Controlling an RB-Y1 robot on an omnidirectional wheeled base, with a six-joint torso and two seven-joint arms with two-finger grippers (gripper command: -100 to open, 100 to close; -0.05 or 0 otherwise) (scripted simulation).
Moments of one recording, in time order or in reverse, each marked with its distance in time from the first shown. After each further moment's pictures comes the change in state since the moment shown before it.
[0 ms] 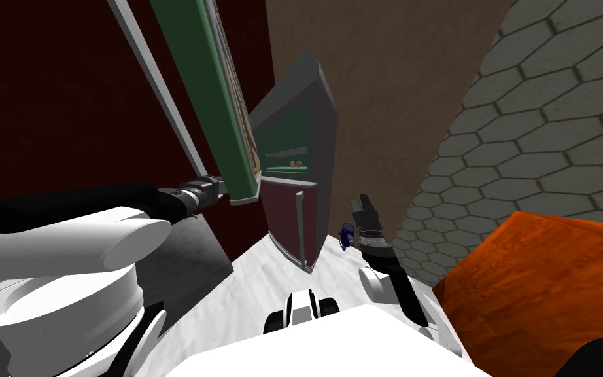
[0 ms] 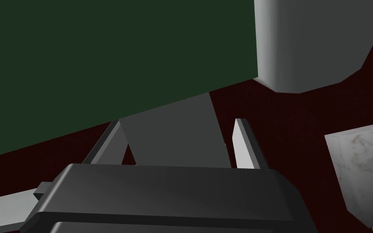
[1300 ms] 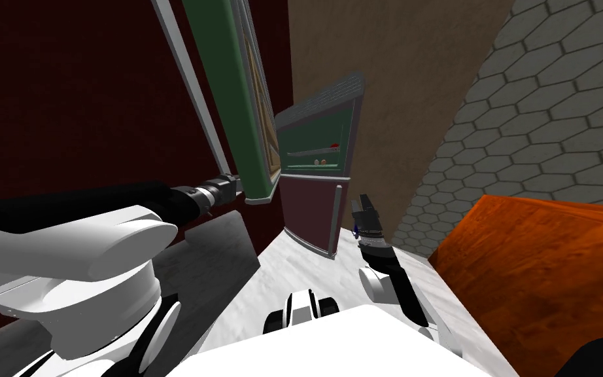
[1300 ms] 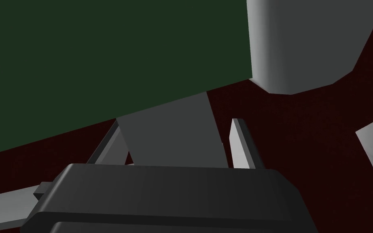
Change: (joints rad) left arm -0.047 -0.047 -0.064 -0.010 0.149 -0.064 -0.016; right arm 0.000 0.000 0.000 0.000 0.000 0.000 0.000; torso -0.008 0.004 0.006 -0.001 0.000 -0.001
